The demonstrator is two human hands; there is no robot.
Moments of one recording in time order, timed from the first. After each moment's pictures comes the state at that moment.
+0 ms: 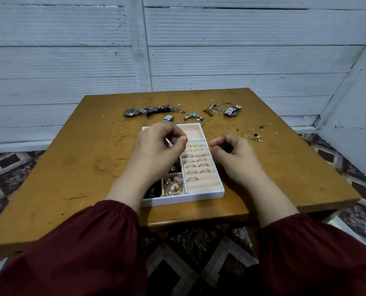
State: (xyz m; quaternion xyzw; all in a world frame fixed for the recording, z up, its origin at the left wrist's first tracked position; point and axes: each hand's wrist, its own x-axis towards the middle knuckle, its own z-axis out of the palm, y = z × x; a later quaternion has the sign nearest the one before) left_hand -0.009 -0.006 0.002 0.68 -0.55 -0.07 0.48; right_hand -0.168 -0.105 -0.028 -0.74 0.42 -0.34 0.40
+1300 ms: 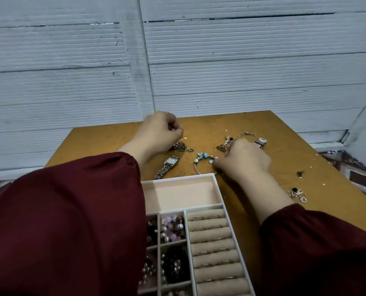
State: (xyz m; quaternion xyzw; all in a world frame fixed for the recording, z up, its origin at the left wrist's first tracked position) left_hand 0.102 -0.192 0.026 0.75 -0.57 -0.06 0.32; right_hand -0.076 -0.248 -0.007 -0.76 0.62 -0.12 0.13
